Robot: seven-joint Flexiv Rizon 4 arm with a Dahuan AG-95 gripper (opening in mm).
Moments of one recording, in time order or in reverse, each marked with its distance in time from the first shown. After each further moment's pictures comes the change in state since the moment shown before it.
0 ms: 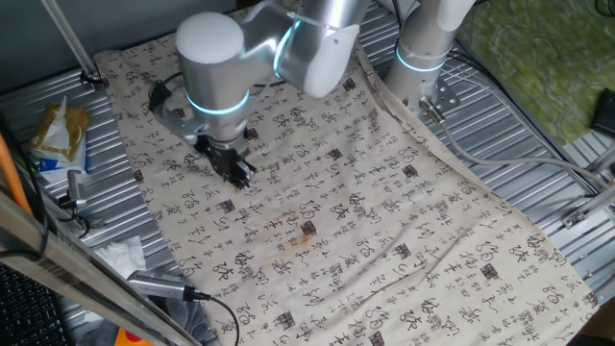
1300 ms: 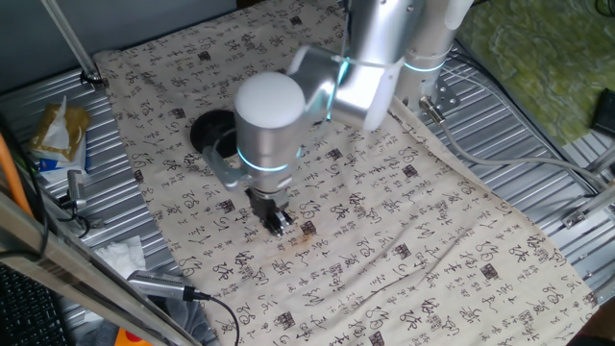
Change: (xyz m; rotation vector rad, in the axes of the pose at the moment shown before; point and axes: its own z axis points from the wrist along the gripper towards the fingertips) arm -0.011 0.115 0.019 0.006 -0.018 0.235
